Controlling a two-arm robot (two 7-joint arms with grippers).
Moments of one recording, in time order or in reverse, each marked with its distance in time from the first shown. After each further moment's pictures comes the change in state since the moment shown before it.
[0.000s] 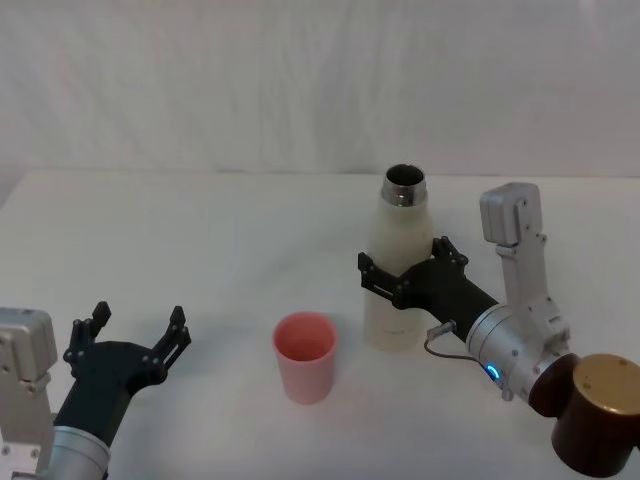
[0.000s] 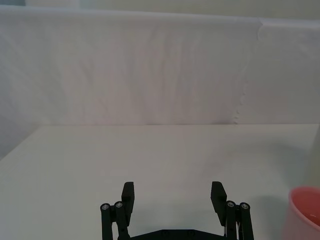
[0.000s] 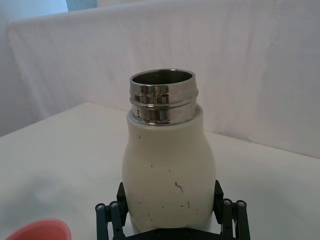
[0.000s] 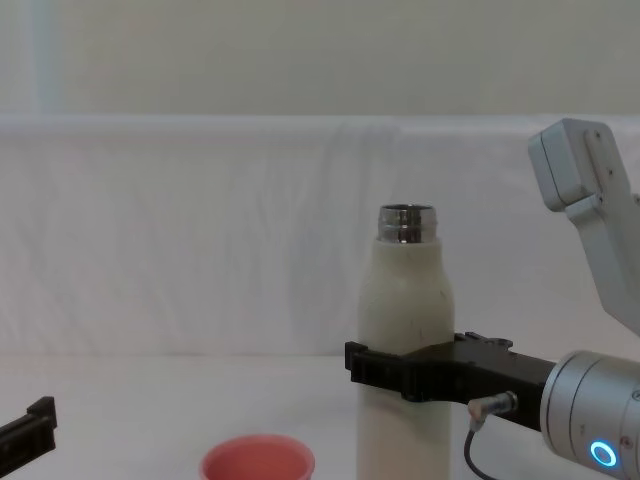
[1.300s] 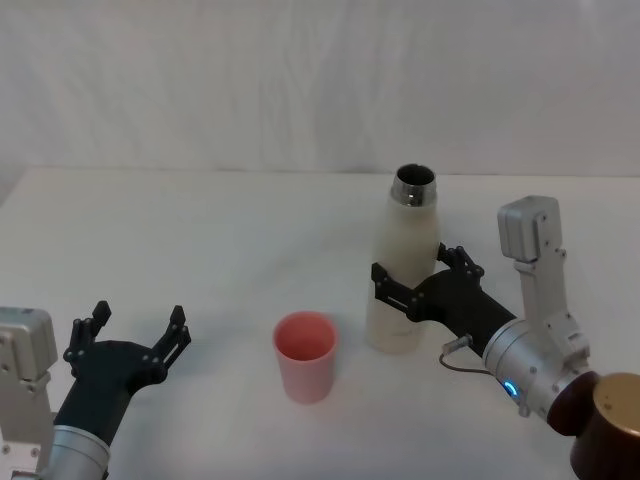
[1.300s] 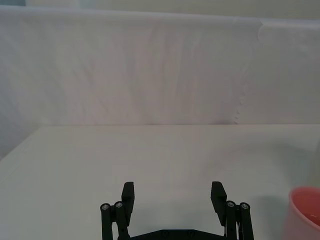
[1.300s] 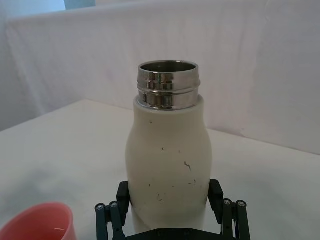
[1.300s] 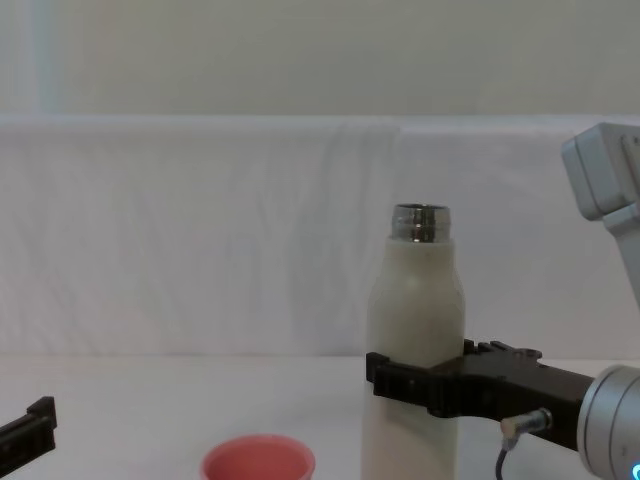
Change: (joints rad) left arm 0.000 0.000 0.000 0.000 0.000 0.000 0.000; right arm -0.054 0.043 0.000 -0.061 0.015 -0.006 -0.019
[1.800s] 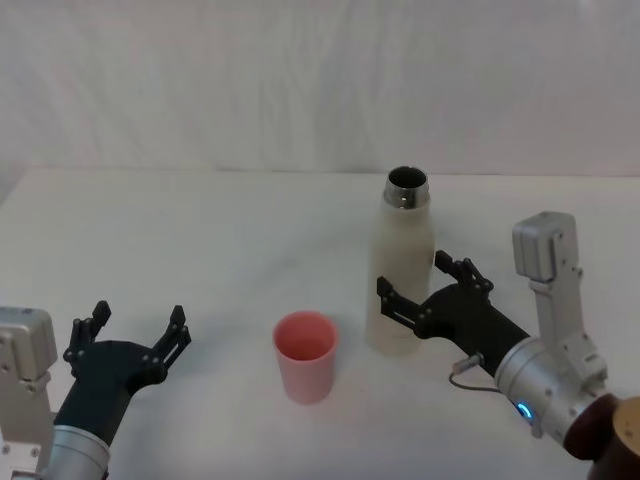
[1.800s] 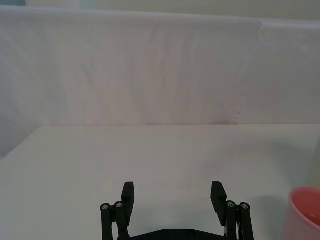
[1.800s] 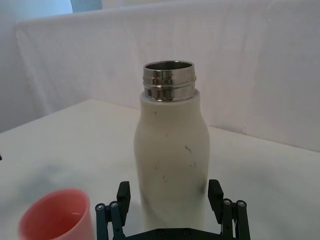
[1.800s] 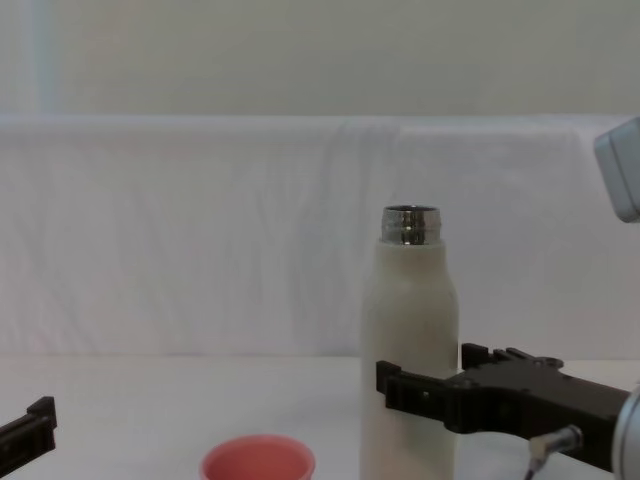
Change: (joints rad) left arm 0.000 0.000 0.000 0.000 0.000 0.000 0.000; right arm -0.072 0.038 0.001 -0.087 0.014 -0.002 0.000
